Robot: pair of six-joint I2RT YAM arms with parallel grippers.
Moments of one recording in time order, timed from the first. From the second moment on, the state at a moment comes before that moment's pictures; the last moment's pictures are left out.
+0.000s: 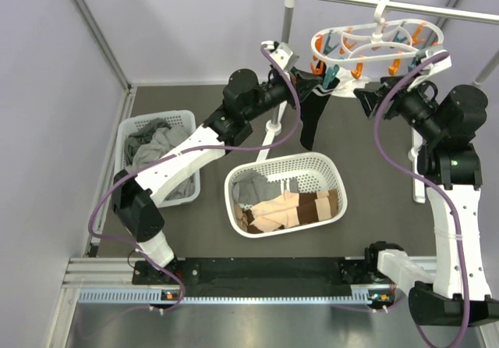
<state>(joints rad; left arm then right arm) -0.78 1.71 1.65 0.28 0.27 -0.12 -0.04 0.97 1.36 -0.35 -0.53 0.07</state>
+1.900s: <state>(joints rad) -0.78 1.68 1.63 0.27 0.28 -0.05 -0.02 1.10 1.27 -0.01 -0.59 0.22</state>
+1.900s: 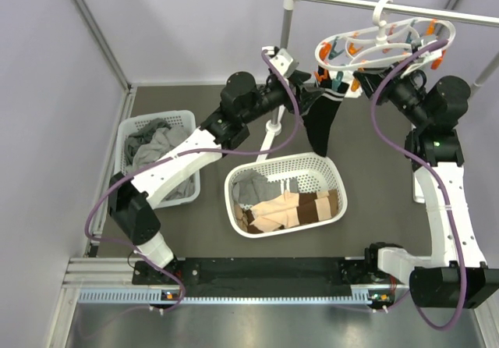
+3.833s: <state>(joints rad) -1.15 2.02 1.37 -0.15 -0.05 0.05 0.01 1.09 1.24 0.00 -0.49 0.22</state>
